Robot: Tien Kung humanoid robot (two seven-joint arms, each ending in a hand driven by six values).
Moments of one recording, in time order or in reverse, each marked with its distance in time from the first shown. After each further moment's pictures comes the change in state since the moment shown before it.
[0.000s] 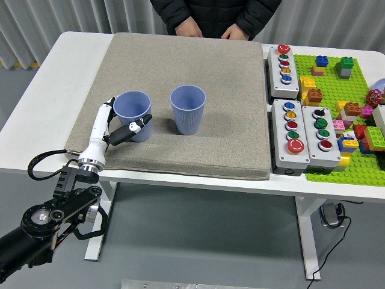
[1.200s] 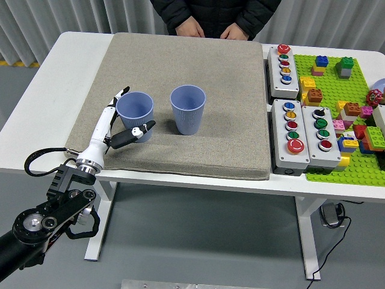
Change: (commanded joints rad) left arm 0.053 0.035 -0.076 -0.099 0.163 -0.106 0.098; right arm -0.003 0.000 0.004 0.000 -0.009 0.000 0.002
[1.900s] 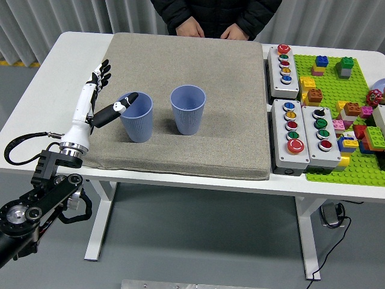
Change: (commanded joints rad) left arm 0.009 0.031 -0.147 -0.104 -0.024 0.014 0.006; right arm 0.002 -0.001 0.000 -0.001 0.001 0.000 0.000
